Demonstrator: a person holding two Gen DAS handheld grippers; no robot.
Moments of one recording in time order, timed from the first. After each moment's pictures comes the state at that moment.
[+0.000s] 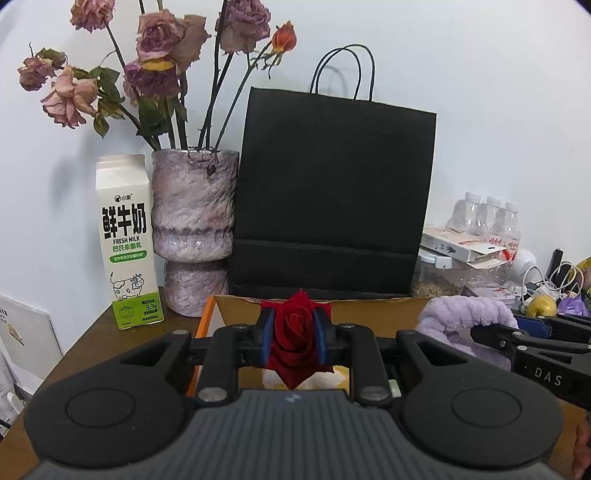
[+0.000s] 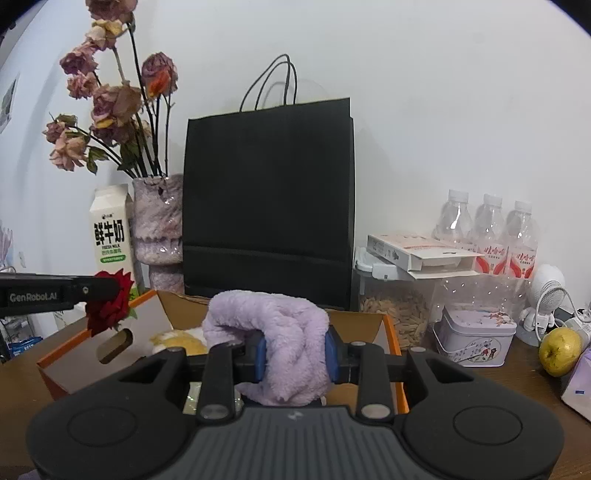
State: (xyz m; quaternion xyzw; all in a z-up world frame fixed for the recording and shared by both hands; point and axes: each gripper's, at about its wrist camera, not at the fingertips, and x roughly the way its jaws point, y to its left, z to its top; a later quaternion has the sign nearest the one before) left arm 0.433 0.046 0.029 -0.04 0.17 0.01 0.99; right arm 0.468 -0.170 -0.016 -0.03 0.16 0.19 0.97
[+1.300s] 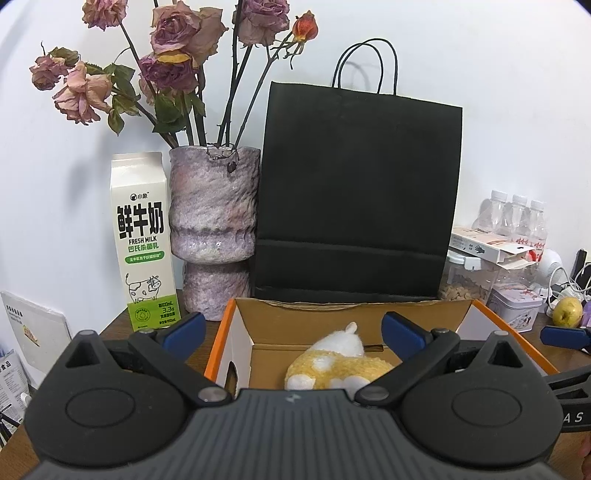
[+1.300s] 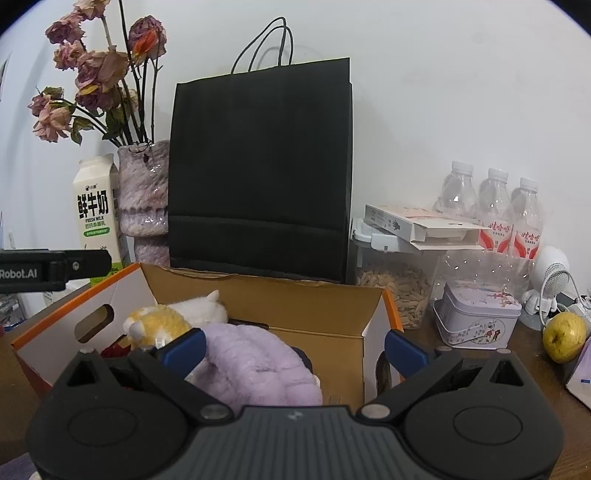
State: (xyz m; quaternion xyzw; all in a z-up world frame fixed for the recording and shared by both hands) left arm 0.445 0.048 0.021 -0.03 0.16 0.05 0.99; right arm 0.482 -0.164 -0.029 -0.04 0.19 0.17 0.97
